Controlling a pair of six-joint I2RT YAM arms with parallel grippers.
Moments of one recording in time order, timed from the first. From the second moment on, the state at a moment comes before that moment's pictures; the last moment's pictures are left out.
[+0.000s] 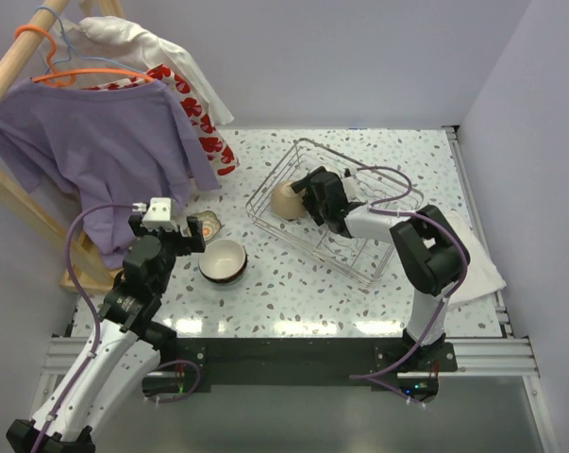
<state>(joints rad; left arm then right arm) -0.38 0.51 0.51 -0.20 -0.34 -0.12 0.57 1.89 1.08 0.19 0.29 1.34</state>
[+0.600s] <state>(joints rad) -0.38 0.51 0.51 -0.20 -0.34 -0.12 0.57 1.80 1.02 0.21 0.26 1.32</state>
